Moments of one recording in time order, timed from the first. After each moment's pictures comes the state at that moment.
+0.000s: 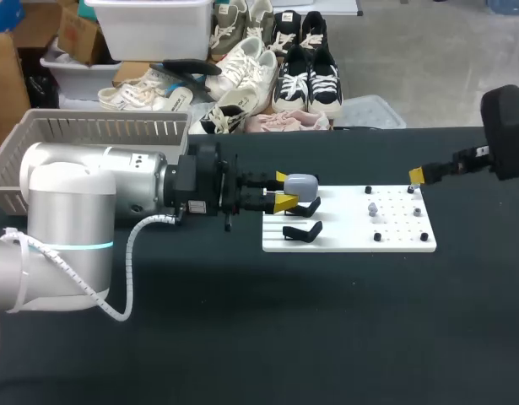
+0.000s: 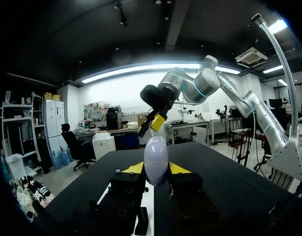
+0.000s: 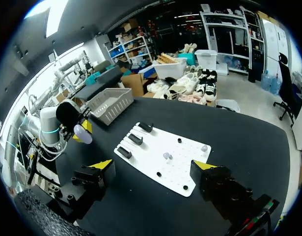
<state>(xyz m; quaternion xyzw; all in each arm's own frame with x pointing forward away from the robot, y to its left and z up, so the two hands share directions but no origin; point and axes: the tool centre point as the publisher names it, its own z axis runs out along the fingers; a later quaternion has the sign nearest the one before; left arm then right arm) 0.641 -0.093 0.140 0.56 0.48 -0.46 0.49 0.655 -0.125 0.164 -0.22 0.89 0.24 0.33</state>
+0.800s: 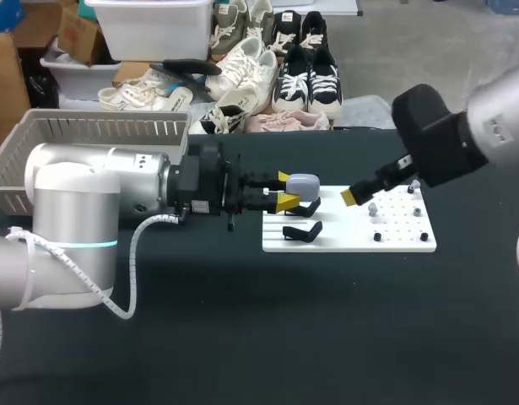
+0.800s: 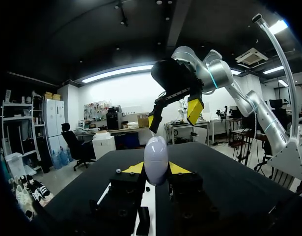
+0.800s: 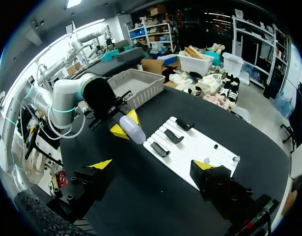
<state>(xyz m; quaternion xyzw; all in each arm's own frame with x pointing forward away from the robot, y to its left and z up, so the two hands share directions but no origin) 0.646 -0.096 0.135 0.56 0.48 -0.47 0.49 0.611 -0.020 0.182 -0.32 0.88 0.20 0.29</state>
